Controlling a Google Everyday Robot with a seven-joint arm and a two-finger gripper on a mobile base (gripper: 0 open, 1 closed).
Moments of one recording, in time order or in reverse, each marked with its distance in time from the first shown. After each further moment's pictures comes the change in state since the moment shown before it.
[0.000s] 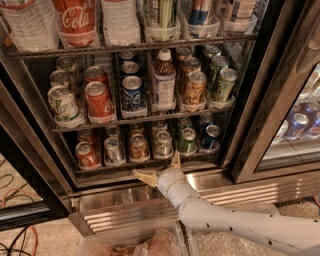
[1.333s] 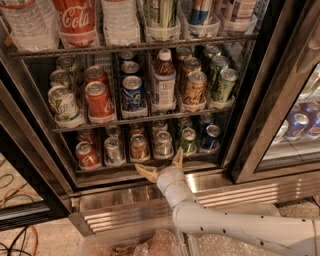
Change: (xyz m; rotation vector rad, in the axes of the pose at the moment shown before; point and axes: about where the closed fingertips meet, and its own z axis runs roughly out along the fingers) arm -0.009 -0.015 0.006 0.126 -0.091 -0.055
